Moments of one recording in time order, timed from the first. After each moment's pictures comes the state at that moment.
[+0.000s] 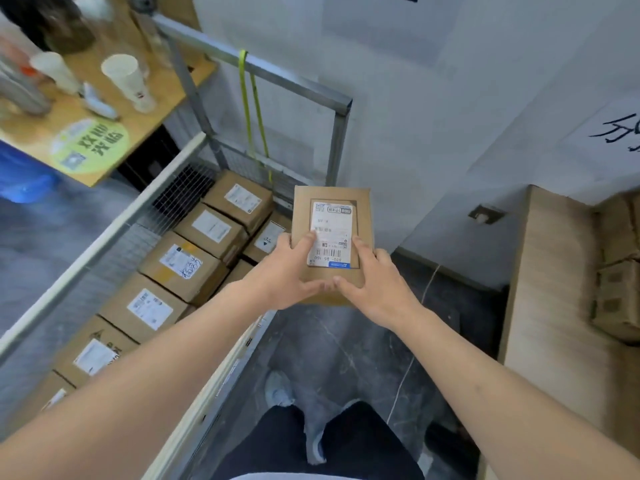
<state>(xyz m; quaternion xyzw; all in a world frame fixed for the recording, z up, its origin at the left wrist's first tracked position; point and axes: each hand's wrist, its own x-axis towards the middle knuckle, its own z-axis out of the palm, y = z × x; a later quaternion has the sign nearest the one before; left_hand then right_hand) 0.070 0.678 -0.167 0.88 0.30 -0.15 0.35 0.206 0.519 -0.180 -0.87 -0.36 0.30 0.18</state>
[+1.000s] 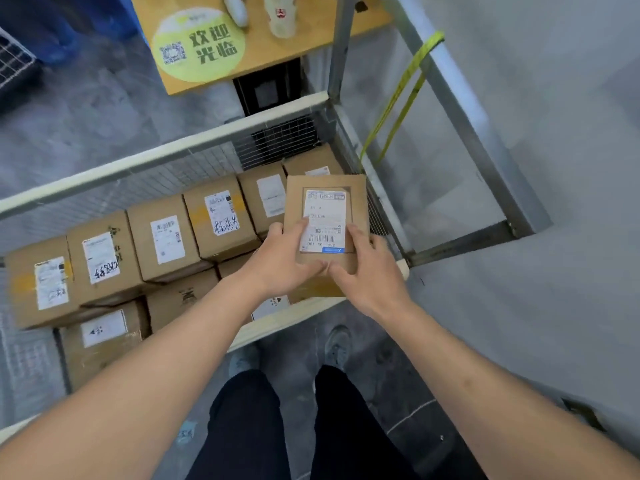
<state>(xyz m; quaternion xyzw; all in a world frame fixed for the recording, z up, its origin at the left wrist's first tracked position) 0.116 0.827 -0.277 0.63 0.61 0.01 0.48 0.303 0.786 -0.281 -0.72 -0.59 0.36 0.06</state>
